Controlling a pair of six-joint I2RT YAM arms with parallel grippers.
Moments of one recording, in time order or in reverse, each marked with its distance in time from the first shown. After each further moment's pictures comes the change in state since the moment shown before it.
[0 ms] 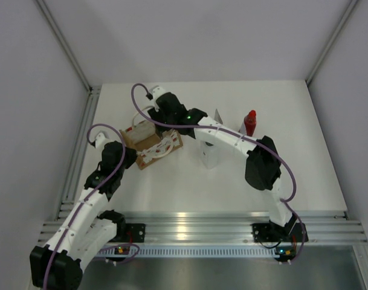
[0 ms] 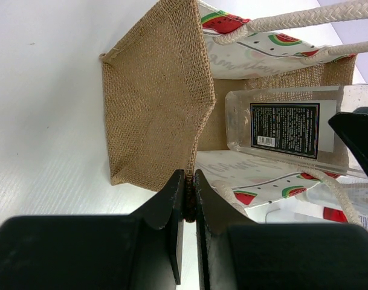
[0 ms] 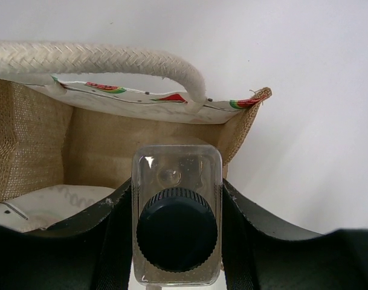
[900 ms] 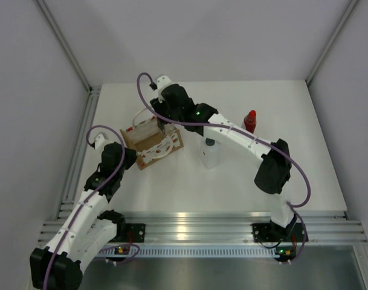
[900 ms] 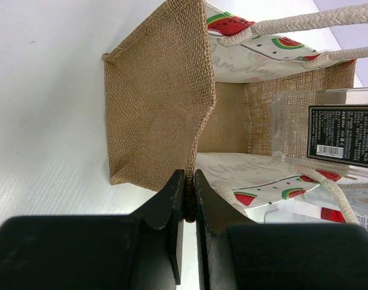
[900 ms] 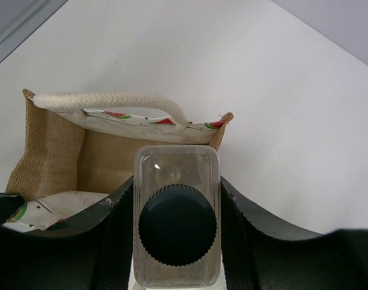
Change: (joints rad) left arm 0.000 -0.019 -0.018 0.008 -0.002 -0.011; right arm 0.000 -0.109 0.004 -0.010 0.033 -0.012
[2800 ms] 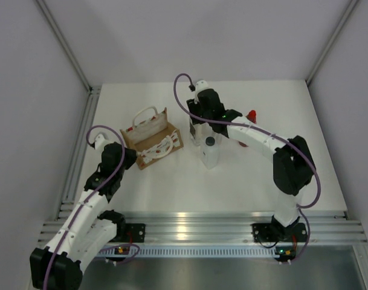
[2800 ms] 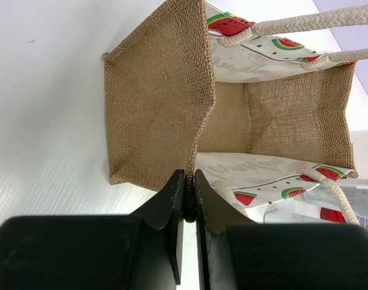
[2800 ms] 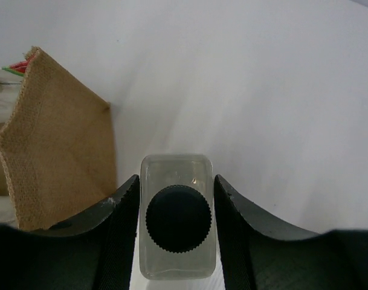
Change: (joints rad) left arm 0.000 0.000 0.000 0.000 0.000 -0.003; right arm -0.241 -0.194 -0.502 0.252 -0.031 0.029
